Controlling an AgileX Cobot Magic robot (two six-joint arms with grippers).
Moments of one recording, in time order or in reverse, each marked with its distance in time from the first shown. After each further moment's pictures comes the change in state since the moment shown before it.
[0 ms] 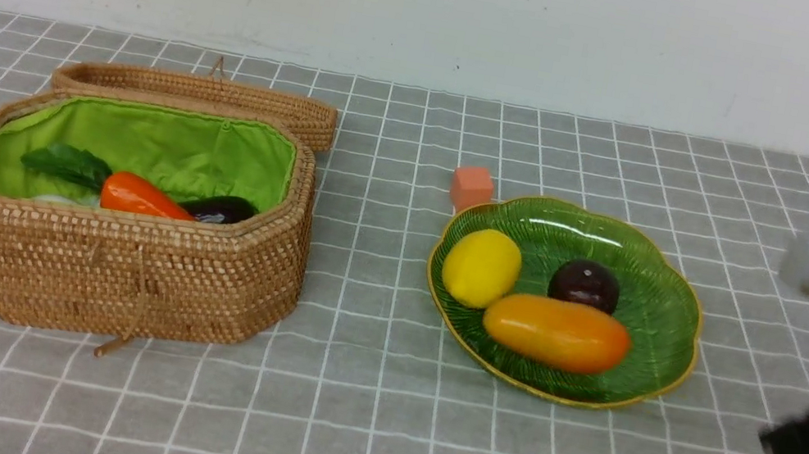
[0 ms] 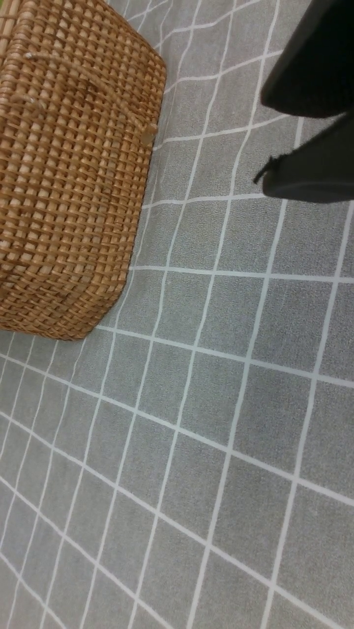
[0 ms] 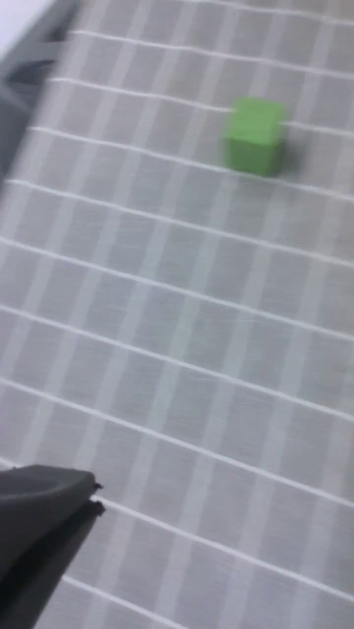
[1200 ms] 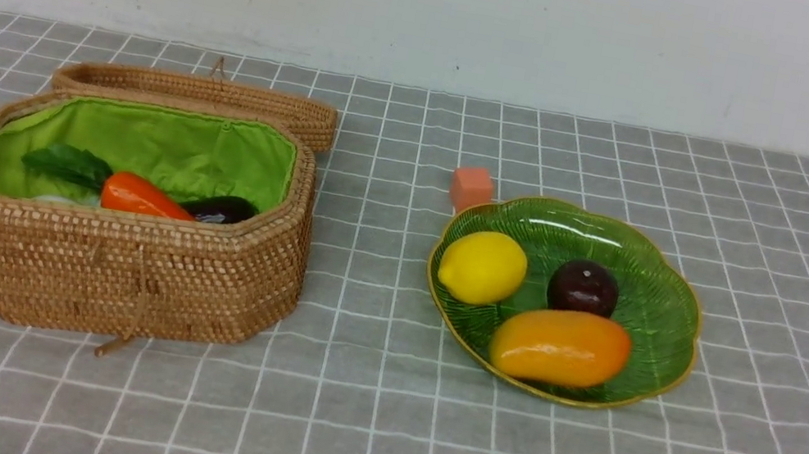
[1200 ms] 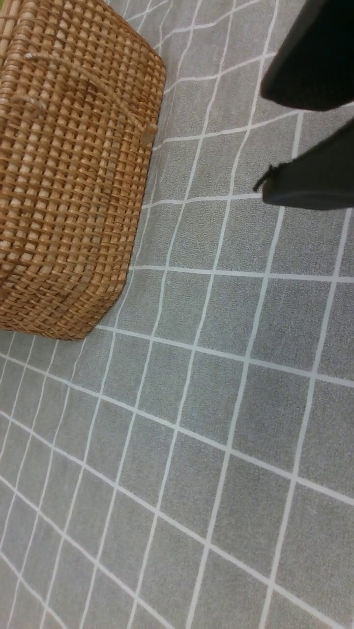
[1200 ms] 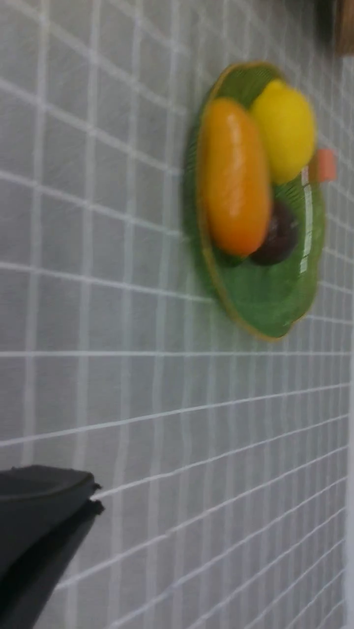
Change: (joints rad) right arm -0.221 -1.184 1.004 -0.235 -0.825 0.012; left arm 0.000 0.000 0.000 0.001 0.002 0.000
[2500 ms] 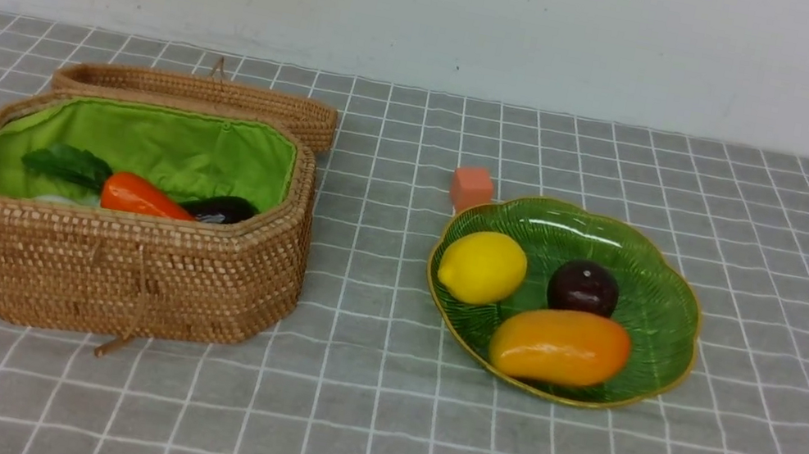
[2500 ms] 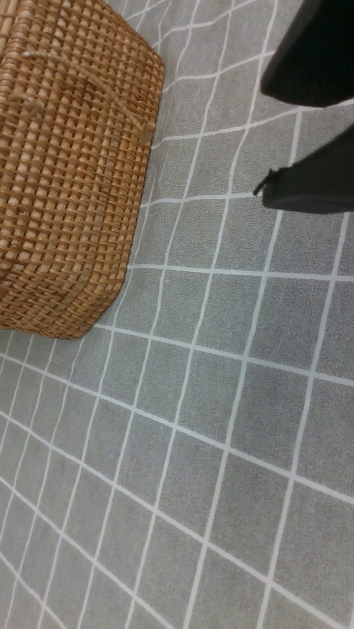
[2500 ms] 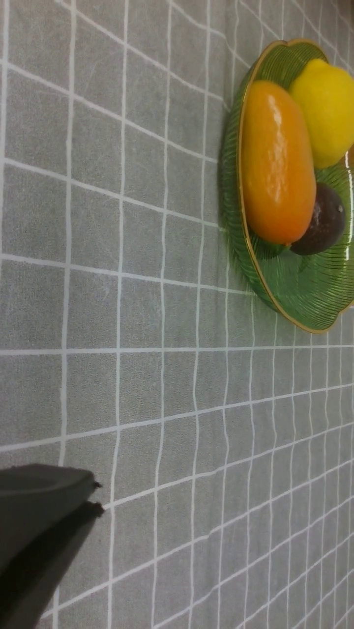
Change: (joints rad) right arm -0.008 -0.013 0.004 -0.003 0.021 0.009; left arm 0.000 0.000 0.000 0.000 0.003 0.000
